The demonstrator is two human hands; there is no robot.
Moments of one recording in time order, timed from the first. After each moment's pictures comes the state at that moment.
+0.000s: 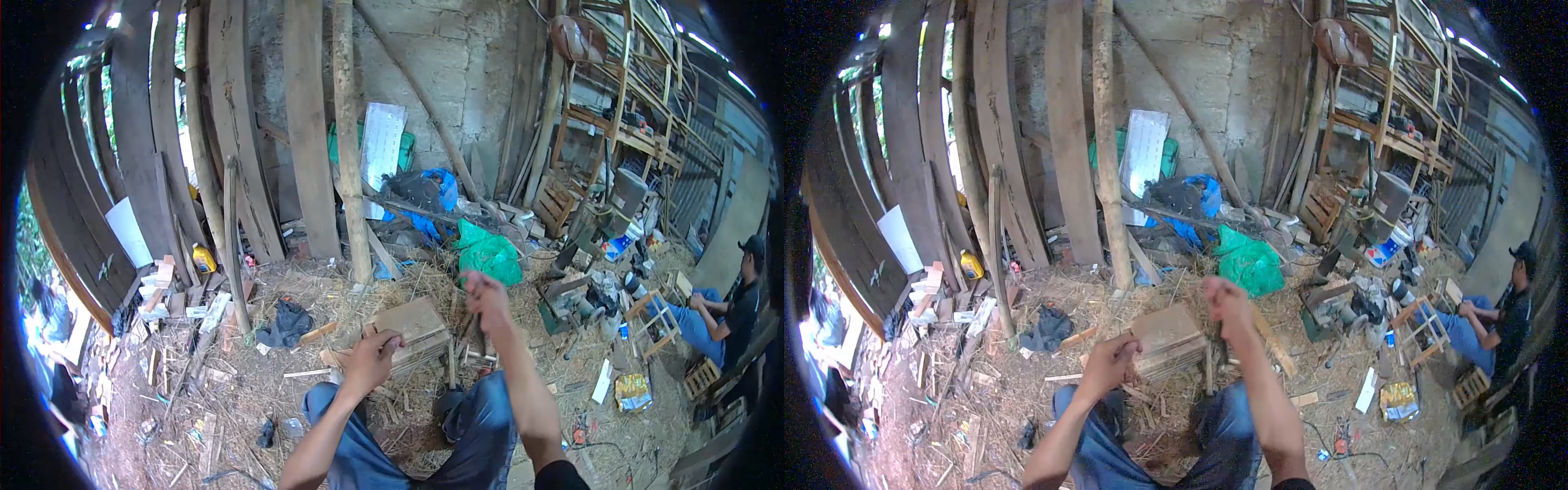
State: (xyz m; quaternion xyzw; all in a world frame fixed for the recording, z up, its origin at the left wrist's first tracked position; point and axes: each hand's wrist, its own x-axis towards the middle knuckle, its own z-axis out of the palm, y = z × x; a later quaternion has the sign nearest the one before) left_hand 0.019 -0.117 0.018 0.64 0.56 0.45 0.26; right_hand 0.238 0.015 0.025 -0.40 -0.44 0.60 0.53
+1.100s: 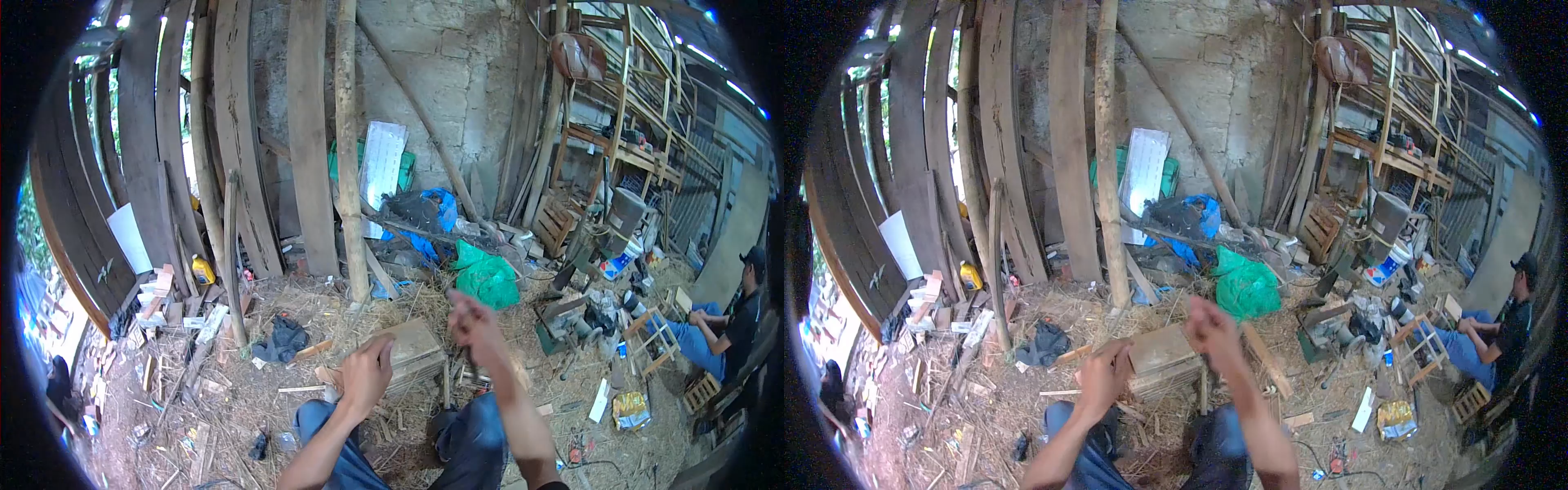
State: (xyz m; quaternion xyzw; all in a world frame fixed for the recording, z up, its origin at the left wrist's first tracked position) left_hand 0.036 -0.101 0.027 0.65 0.56 0.51 0.03; right_hand 0.235 -0.013 0.049 -0.33 -0.45 0.62 0.55
